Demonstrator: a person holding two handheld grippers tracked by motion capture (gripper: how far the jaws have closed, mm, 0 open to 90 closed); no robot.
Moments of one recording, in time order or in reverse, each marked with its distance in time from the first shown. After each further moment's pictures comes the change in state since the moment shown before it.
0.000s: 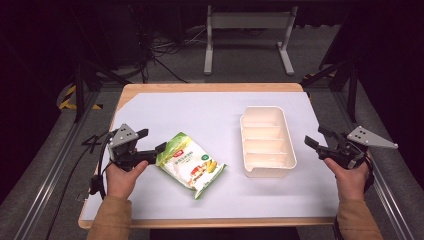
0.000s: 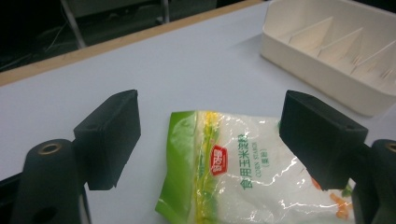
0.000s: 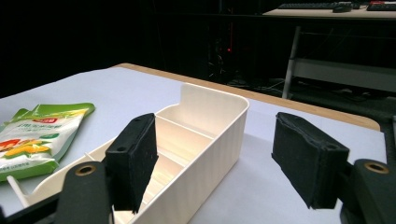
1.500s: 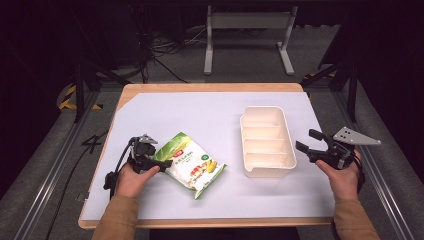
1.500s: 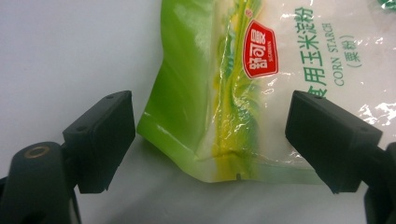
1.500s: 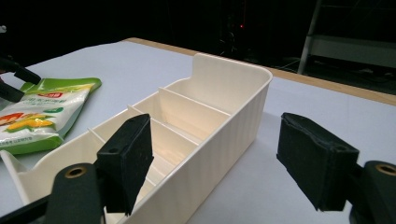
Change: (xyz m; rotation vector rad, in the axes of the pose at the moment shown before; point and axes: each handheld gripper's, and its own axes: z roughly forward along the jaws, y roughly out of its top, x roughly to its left) left arm 0.019 -0.046 0.068 0.423 -0.050 -0.127; right arm 0.004 -0.012 0.021 0.091 0.046 0.000
